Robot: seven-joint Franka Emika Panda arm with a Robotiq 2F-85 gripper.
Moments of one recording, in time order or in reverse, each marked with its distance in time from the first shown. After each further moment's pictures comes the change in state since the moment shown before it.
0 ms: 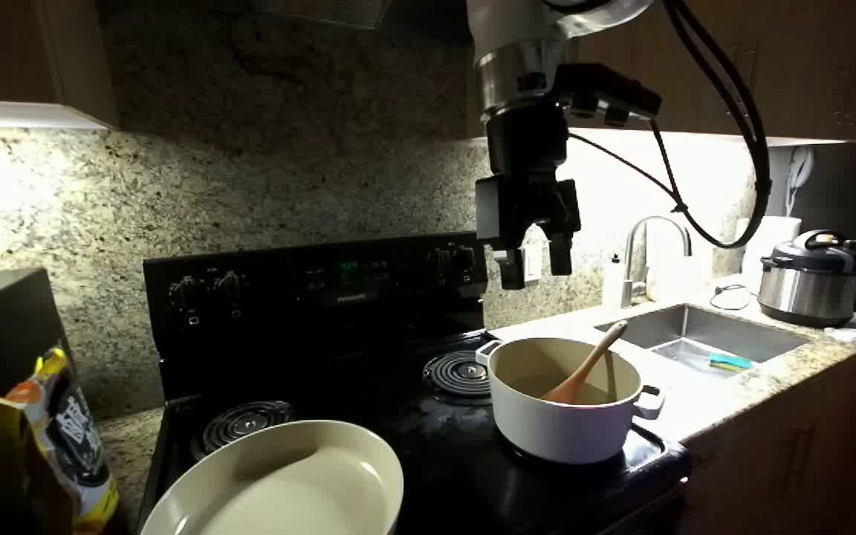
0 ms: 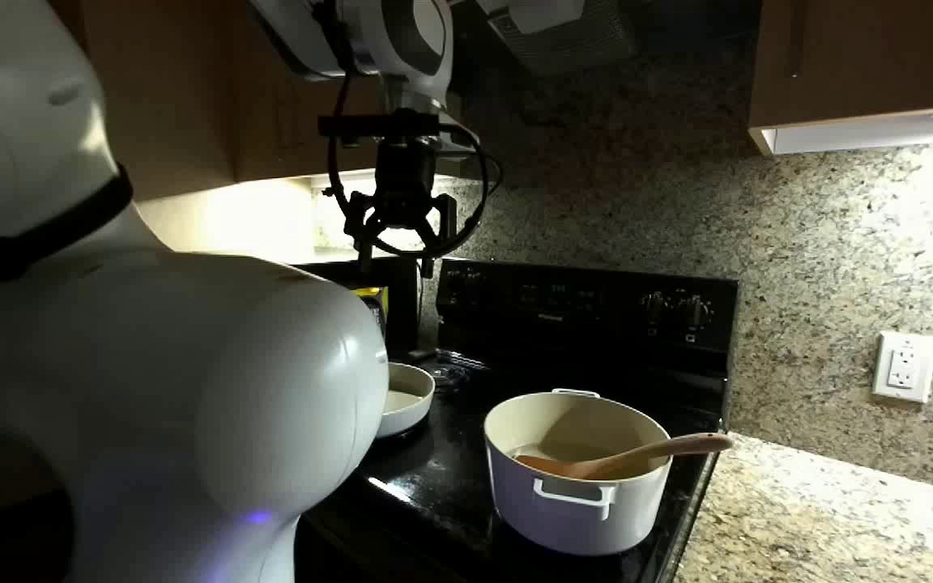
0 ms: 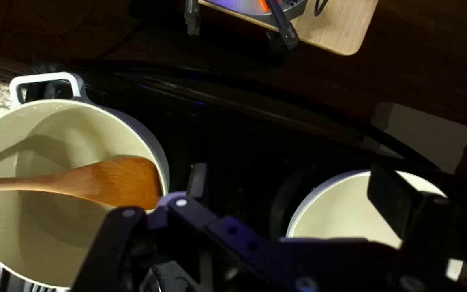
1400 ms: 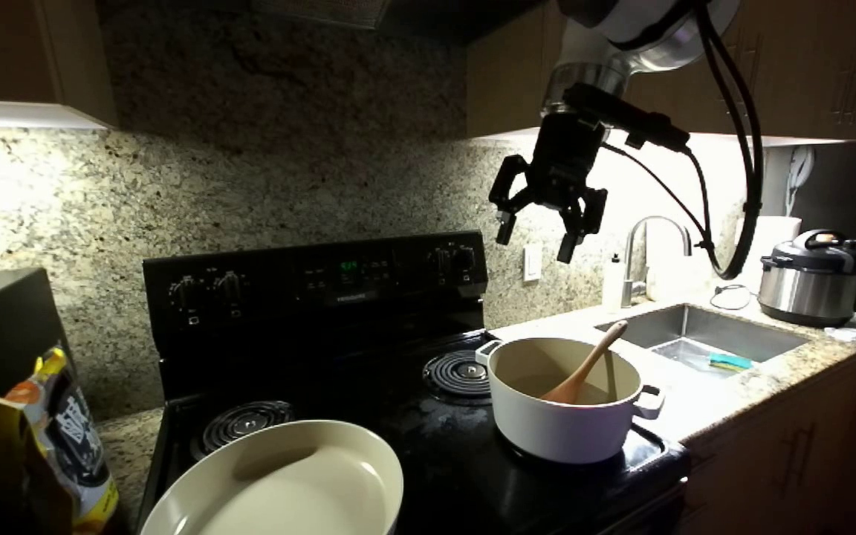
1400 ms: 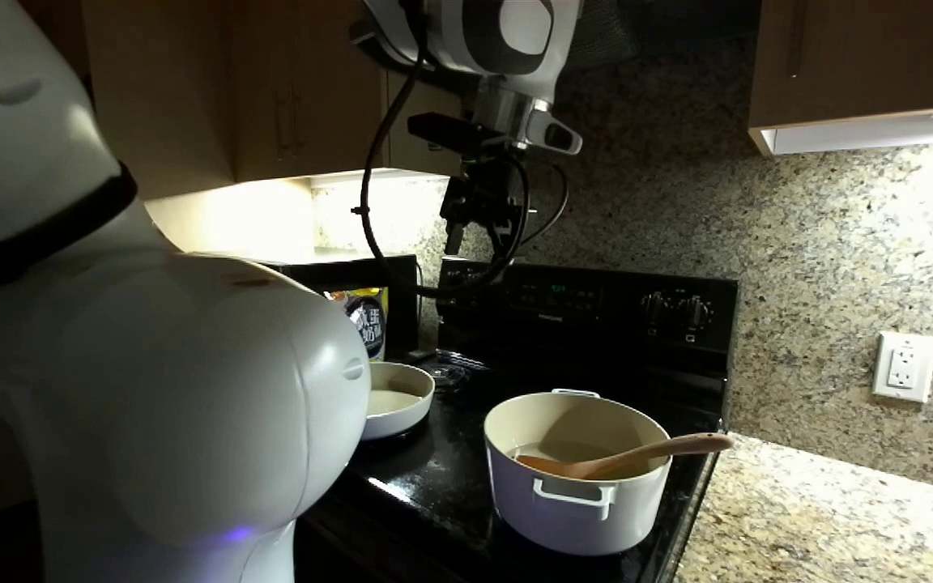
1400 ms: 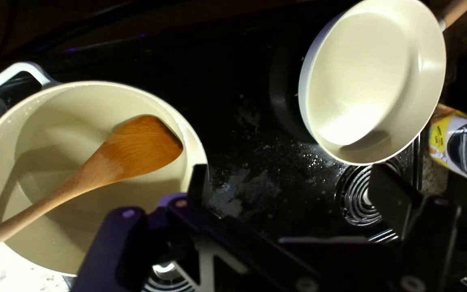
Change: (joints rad) arm -0.168 -0.024 -0.177 -0.076 0.204 0.251 0.094
